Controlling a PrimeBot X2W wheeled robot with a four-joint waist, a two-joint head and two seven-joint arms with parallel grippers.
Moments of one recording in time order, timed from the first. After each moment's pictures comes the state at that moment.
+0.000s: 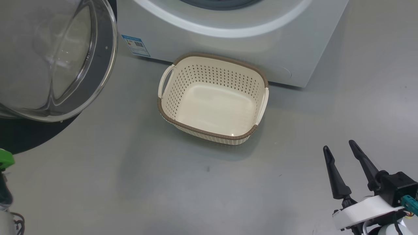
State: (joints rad) left arm -0.43 0.24 0.26 0.57 -0.51 0.03 -0.25; right arm 0.11 -0.31 0.25 -0.10 0.40 -0.04 -0.17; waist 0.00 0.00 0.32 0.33
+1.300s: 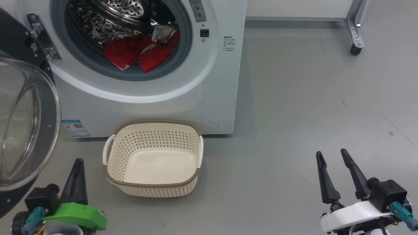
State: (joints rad) left arm -0.08 0.08 0.00 0.35 -0.35 -0.08 -0.25; right arm 0.11 -0.20 0.25 0.00 0.44 -0.04 -0.23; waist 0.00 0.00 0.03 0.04
